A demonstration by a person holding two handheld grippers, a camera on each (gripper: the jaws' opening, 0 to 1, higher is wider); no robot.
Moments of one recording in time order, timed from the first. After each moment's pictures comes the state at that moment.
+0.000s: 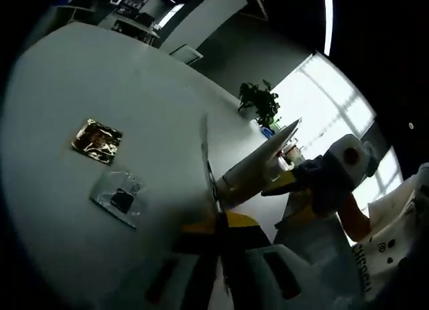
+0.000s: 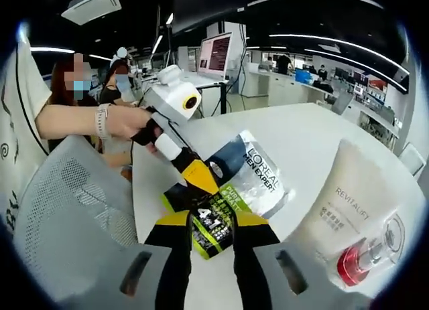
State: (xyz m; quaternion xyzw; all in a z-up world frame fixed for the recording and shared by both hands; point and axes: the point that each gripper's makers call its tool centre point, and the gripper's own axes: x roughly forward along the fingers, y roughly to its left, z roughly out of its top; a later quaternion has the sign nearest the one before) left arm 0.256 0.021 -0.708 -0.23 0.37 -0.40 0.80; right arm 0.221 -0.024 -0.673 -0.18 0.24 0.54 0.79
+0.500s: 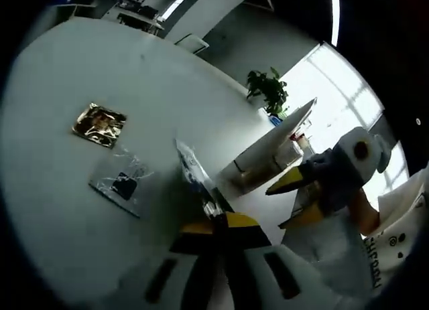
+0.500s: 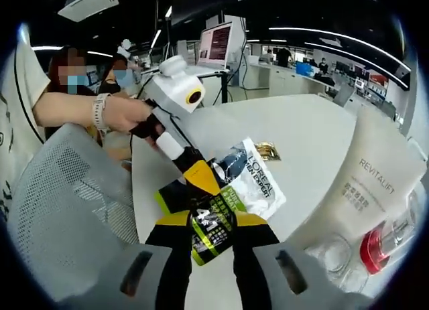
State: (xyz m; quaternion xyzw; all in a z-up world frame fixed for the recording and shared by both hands) left arm 0.244 0.011 -0.732 -0.20 0.41 -0.39 0.80; right arm 0.212 -0.024 -0.696 -0.18 0.26 0.54 0.78
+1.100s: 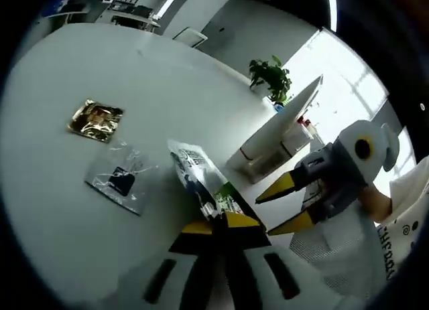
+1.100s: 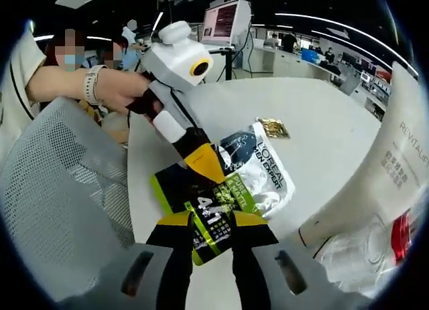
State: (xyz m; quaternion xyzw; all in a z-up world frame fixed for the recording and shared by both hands) left arm 0.242 0.007 -0.746 -0.16 0.41 -0.38 0.81; right arm 0.208 -0.025 -0.734 -0.22 0.30 0.53 0.76
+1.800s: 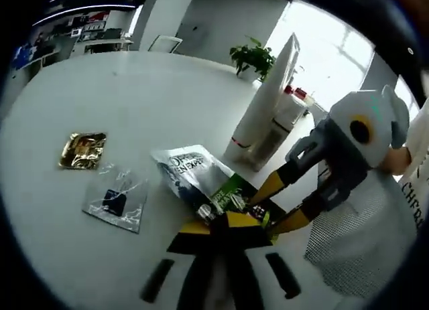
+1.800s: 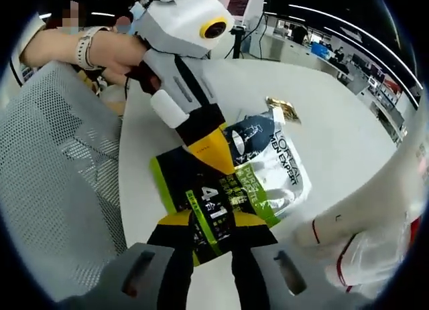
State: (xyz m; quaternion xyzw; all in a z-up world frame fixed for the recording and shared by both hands) left arm 0.244 0.000 -0.753 -0.01 0.37 -0.42 0.83; right arm 0.203 -0.032 -0.763 -0.28 0.33 0.52 0.73
